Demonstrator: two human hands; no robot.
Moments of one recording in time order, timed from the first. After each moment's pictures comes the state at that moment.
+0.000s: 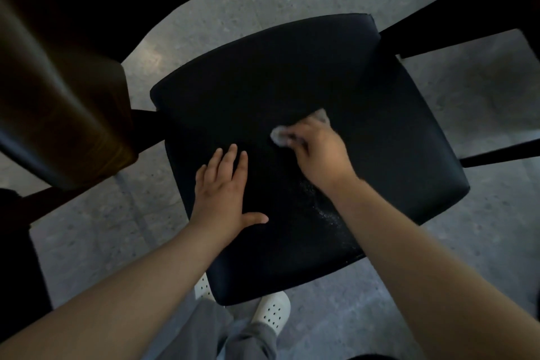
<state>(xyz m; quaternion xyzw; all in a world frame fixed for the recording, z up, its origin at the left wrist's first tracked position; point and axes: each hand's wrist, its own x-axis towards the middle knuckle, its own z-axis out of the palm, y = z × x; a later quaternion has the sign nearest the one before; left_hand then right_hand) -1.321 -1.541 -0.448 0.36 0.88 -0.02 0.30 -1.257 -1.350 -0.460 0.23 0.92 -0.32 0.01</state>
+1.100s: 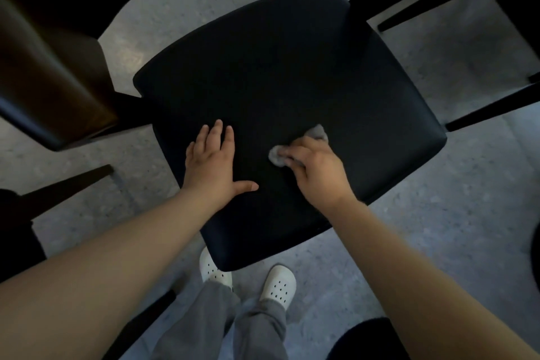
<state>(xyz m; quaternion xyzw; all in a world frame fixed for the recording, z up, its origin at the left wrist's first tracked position) -1.319 -1.536 -0.441 0.36 0.88 -0.08 0.30 -1.171 -1.400 -0.454 0.25 0.91 -0.31 -0.02</state>
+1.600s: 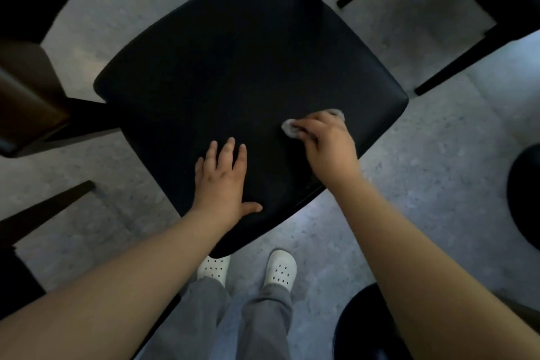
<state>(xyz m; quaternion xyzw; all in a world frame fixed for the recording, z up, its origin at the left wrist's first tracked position) -1.259 -1.542 -0.436 0.47 0.82 -0.09 0.31 -1.126 -1.385 -0.440 0.39 0.88 -0.27 -0.08</state>
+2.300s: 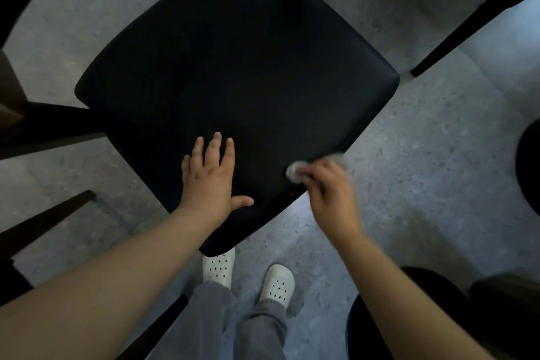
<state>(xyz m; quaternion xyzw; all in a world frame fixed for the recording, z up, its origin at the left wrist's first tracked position) -1.255 -1.542 -0.444 0.47 0.83 -0.12 0.28 -1.051 -1.460 -0.469 0.44 0.81 -0.35 -0.14</state>
